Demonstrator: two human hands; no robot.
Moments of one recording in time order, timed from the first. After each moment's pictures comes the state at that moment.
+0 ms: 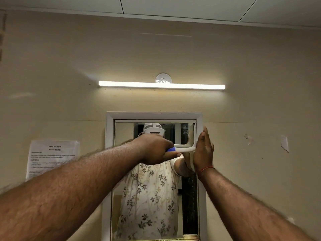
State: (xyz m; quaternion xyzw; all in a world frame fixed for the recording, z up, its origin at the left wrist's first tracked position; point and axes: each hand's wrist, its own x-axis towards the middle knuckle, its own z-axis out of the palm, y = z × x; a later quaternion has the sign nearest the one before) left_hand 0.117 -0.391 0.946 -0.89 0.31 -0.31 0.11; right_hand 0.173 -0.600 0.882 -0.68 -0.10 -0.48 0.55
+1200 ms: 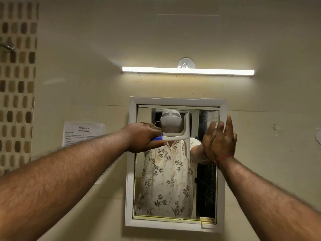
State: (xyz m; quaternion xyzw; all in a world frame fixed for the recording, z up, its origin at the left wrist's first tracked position) left_hand 0.094 -0.285 0.929 -0.90 0.27 -0.32 0.14; right_hand 0.187 -0.593 0.867 -0.72 -0.04 -0.50 0.48
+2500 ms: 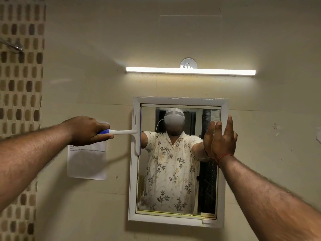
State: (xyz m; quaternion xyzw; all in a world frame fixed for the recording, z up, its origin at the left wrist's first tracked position) left_hand 0.063 -0.102 0.930 -0.92 0.11 -0.32 0.19; right_hand 0.176 -0.589 0.866 -0.70 -0.02 -0.47 0.54
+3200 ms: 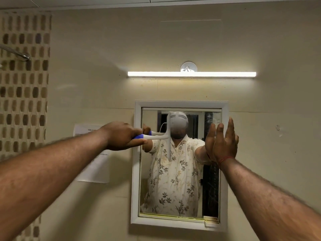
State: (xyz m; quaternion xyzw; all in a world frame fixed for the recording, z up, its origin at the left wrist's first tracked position) left_hand 0.073 -0.211 0.936 -0.91 0.21 -0.31 0.16; right_hand 0.169 -0.591 0.867 -0.70 -0.04 -0.47 0.53
